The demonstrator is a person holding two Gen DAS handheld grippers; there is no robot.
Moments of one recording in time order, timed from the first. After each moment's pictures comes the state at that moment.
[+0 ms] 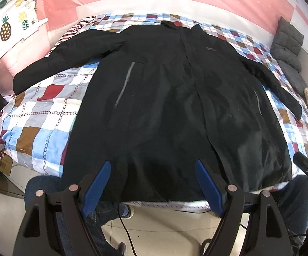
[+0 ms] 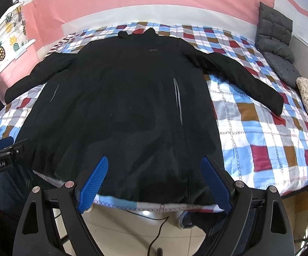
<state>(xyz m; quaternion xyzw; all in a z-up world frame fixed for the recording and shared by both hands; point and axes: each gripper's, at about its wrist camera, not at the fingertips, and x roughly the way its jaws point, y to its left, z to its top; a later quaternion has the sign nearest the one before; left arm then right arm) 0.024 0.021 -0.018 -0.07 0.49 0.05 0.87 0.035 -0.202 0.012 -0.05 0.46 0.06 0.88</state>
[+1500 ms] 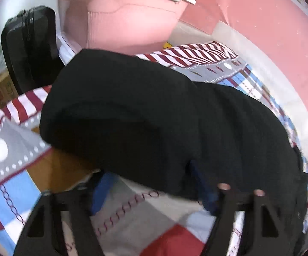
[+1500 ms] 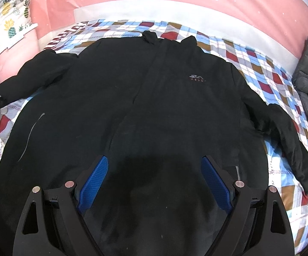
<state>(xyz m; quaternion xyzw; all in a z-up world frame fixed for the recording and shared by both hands) 0.179 0.385 -0.101 -0.32 0.38 0.31 0.81 0.224 -0.092 -0.031 -0.12 0.46 0.11 0.87</state>
